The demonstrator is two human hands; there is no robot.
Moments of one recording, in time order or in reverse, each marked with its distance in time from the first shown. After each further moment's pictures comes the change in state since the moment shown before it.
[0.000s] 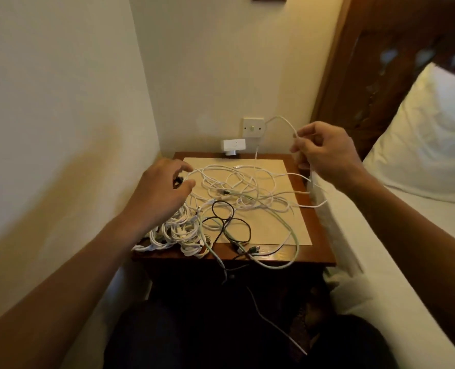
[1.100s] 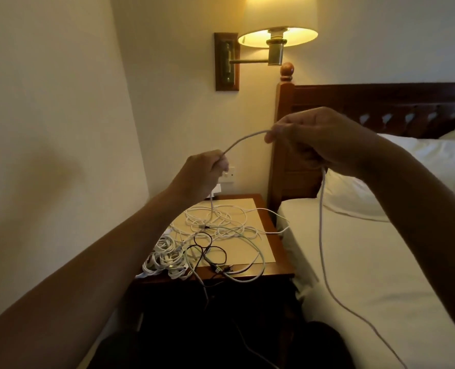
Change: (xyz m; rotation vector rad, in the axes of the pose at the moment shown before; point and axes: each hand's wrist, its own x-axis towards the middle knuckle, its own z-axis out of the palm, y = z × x) left_hand 0.002 0.162 -0.049 -0.177 -0.024 0.417; right_hand -0.102 -0.149 -0.163 0.161 -0.386 -0.191
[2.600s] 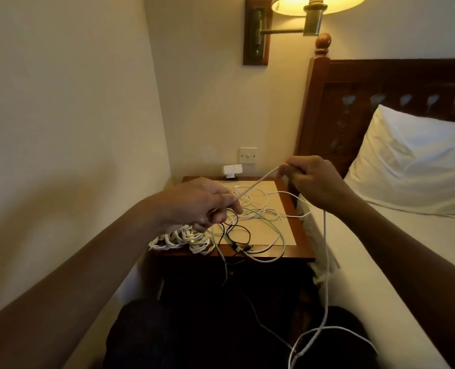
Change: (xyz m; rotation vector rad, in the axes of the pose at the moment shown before) left_hand -0.098 0.010 -0.043 -0.549 -0.566 -0.549; right_hand 0.013 0.100 0.092 -0.362 0.202 0.008
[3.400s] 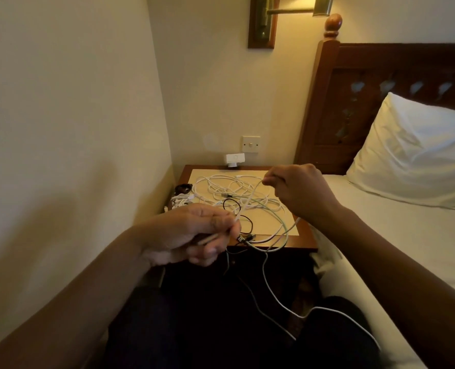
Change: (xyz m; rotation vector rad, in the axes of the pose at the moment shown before) left_hand -0.030 -0.044 0.015 -0.481 -0.423 0.075; right_hand -0.008 -0.002 0.045 -0.260 0.017 -0.128
